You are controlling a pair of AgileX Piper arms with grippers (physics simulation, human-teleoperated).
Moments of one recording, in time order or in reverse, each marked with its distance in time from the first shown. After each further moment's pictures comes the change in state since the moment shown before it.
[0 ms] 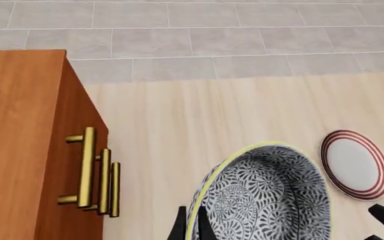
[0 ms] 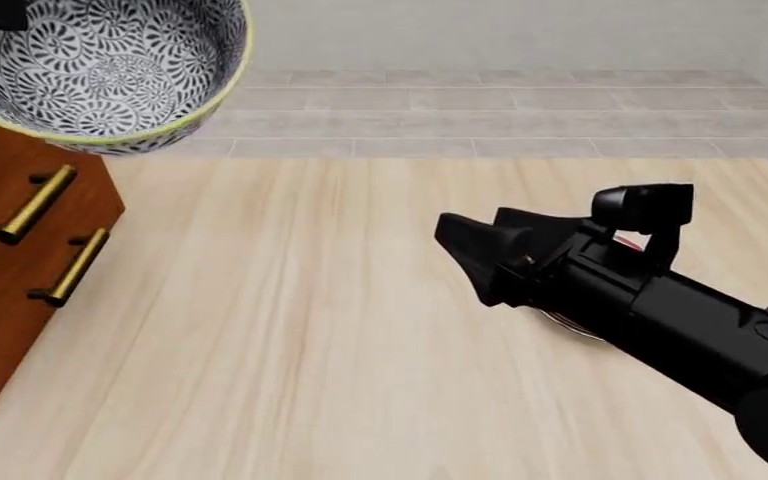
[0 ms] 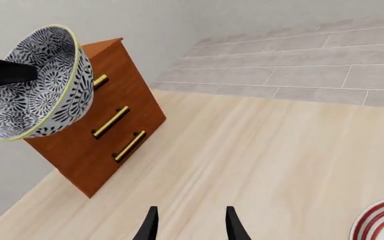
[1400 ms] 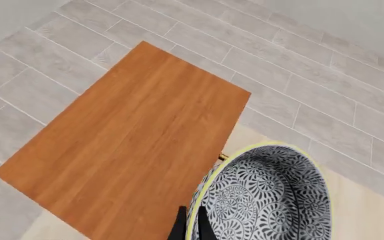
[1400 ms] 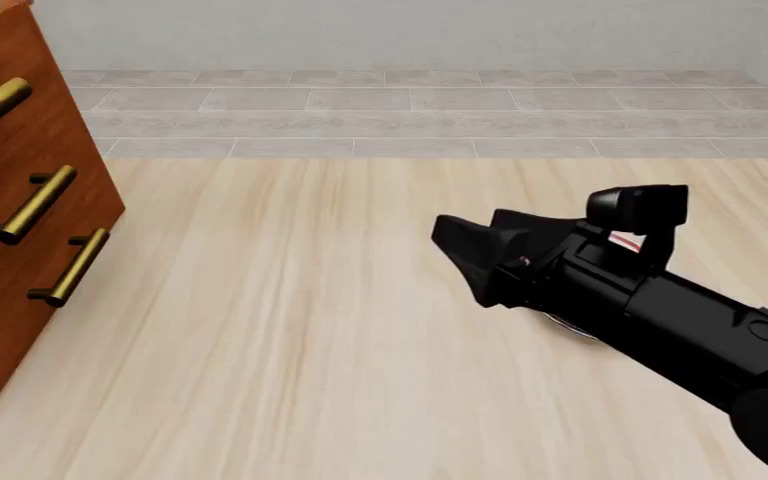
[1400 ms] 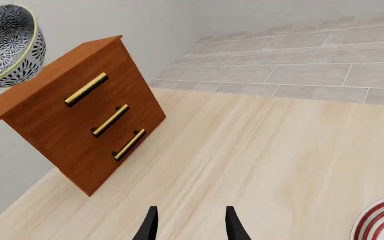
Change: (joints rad) left arm 0.600 0.015 -0.156 0.023 -0.040; right arm 0.003 0.011 -0.003 -0.001 0.000
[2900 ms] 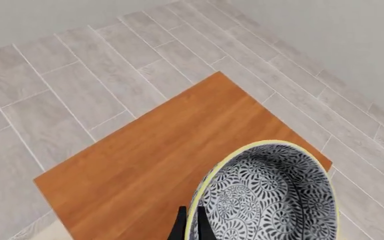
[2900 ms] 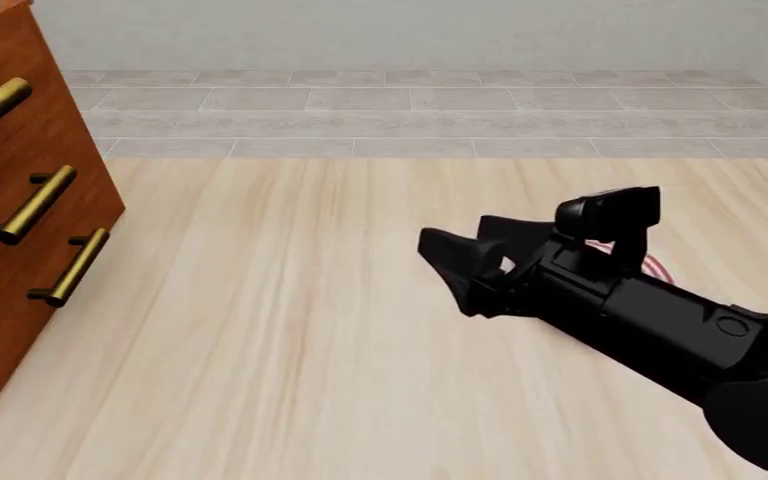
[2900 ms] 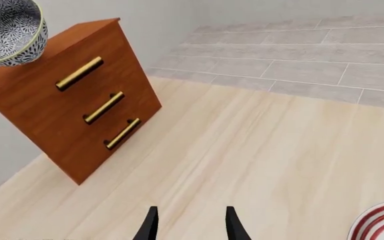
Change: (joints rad) left arm 0.247 0.142 0.176 -0.390 -0.103; right arm 0.012 0.061 -0.017 -0.004 -0.062
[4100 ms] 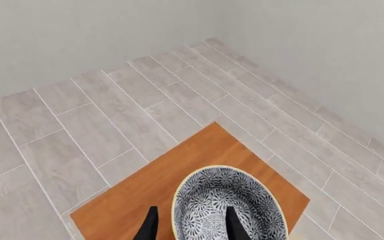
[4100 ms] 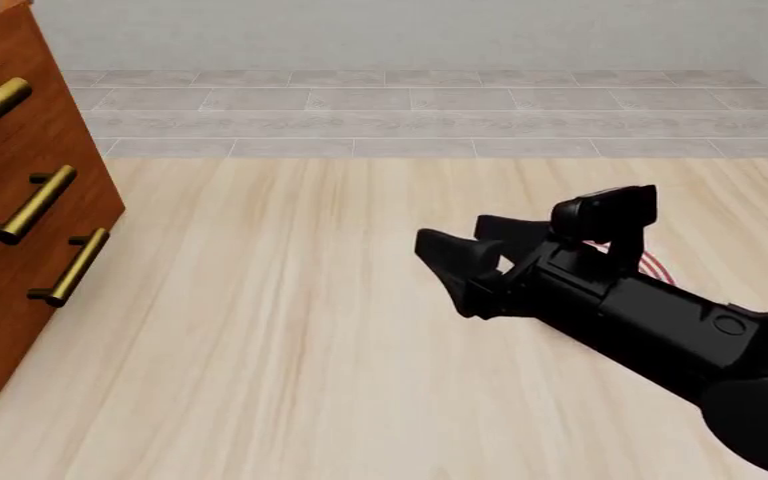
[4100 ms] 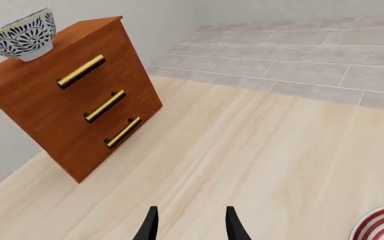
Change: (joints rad) left arm 0.051 0.067 -0.404 0.199 0.036; right arm 0.007 0.004 -0.005 0.002 -0.012
